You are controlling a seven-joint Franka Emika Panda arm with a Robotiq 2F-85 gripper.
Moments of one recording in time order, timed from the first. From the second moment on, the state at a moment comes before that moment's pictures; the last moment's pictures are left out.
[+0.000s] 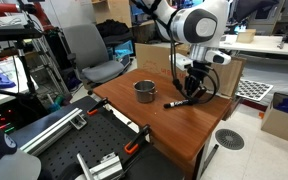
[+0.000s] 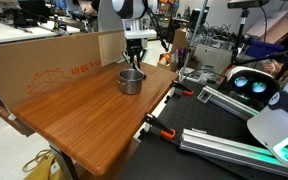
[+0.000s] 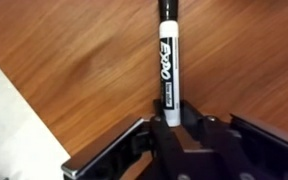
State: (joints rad) arm -0.09 0.74 -0.17 -1.74 0.10 2.23 0.33
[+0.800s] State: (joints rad) arm -0.07 0.50 -0.14 -2.00 0.07 2.42 0.17
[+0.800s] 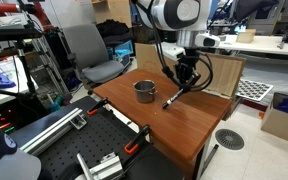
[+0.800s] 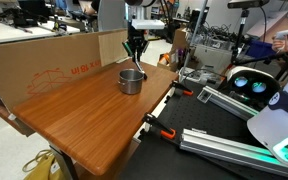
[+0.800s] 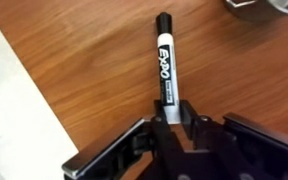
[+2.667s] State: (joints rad) arm 0.01 -0.12 0.04 -2.60 0.06 2.70 0.14
